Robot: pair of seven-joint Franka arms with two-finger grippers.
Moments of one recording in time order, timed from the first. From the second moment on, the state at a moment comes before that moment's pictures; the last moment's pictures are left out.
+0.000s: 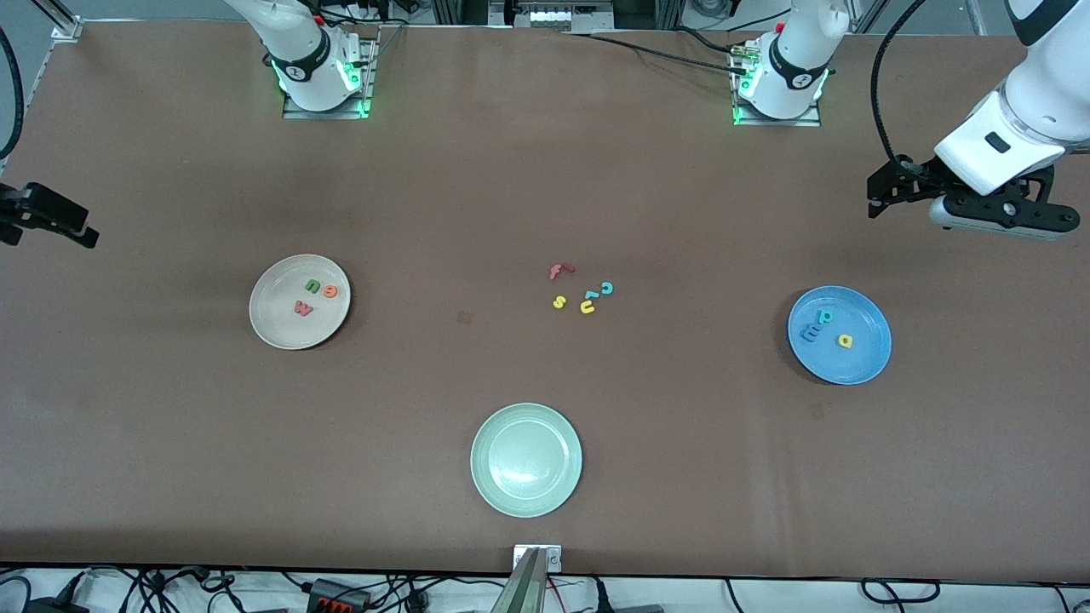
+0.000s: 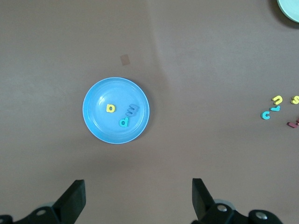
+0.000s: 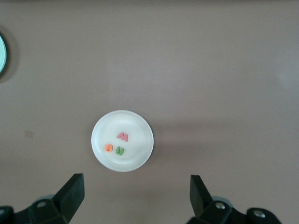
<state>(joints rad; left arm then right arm) -0.03 -0.07 -0.06 -1.77 0.01 1.70 0.06 -0.02 0.10 -0.06 -1.48 0.02 1.61 -0.05</state>
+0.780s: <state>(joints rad) -0.03 -0.07 -0.06 -1.77 0.01 1.70 0.04 -0.04 -0.08 -0.06 -1.72 -0.02 1.62 -0.05</state>
